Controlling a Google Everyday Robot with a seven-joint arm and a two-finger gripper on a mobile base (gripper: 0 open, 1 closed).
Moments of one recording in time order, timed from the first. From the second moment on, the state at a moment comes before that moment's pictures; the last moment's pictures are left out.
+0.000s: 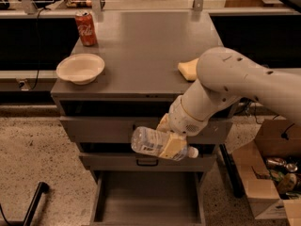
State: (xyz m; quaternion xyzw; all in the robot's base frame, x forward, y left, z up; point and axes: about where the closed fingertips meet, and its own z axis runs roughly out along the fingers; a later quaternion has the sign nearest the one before) arm 0.455 -0.039 0.753 -0.71 0.66 0.17 0.18
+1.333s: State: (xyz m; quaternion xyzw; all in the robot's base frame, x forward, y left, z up) arm 0.426 -0.092 0.649 -0.65 0.73 0.13 0.17
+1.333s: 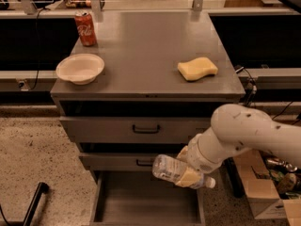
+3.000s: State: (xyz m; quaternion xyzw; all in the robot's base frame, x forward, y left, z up) arm 0.454 -0.127 0.418 -0.61 0.75 0.14 0.22
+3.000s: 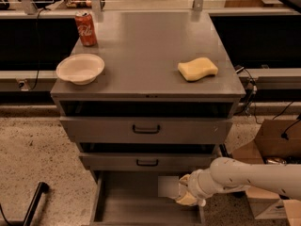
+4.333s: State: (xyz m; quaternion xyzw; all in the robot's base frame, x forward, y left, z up) arm 0.450 -0.030 0.306 -0.68 0.67 0.20 0.21
